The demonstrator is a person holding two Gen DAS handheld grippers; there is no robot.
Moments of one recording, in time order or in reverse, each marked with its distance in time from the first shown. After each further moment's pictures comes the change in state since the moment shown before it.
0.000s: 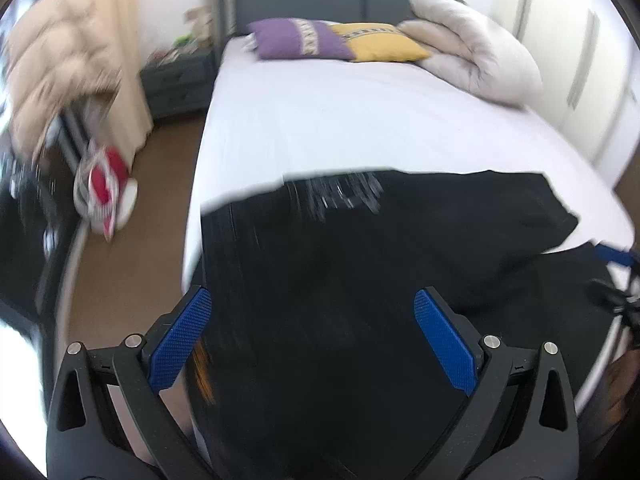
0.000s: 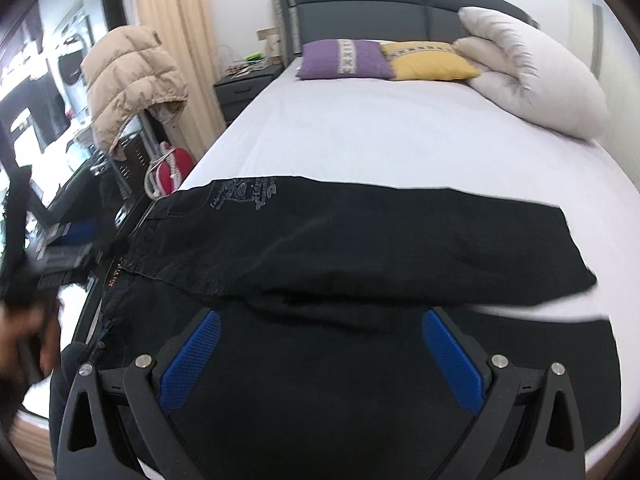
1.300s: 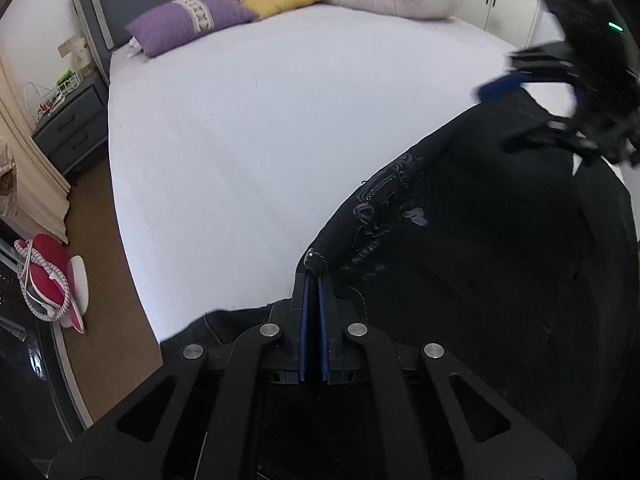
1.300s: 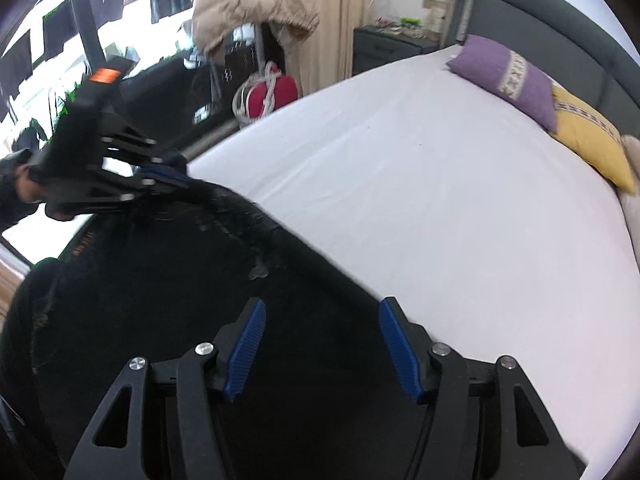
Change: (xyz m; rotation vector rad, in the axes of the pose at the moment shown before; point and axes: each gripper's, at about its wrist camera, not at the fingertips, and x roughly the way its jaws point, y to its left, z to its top) left arm 0.142 0.087 0.076 0.342 0.141 -0.221; right arm 0.179 0.014 0.151 -0.544 0.199 0.262
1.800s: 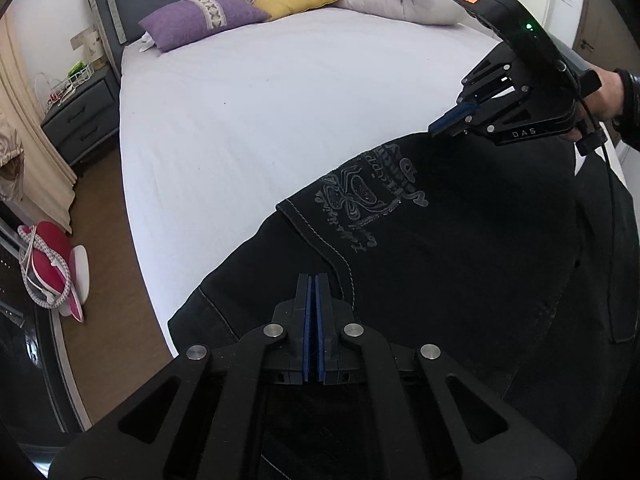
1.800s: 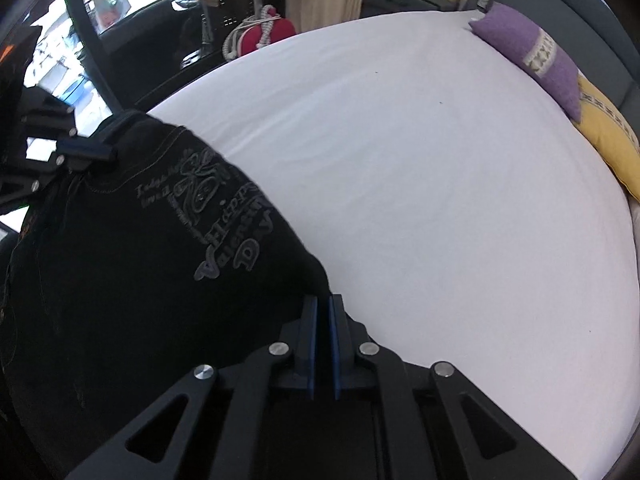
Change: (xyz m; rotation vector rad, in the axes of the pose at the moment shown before) left arm -0.013 -0.027 -0.016 -0.042 -0.016 0.016; right arm 0.071 -0.020 0.023 -0.034 0.176 -0.043
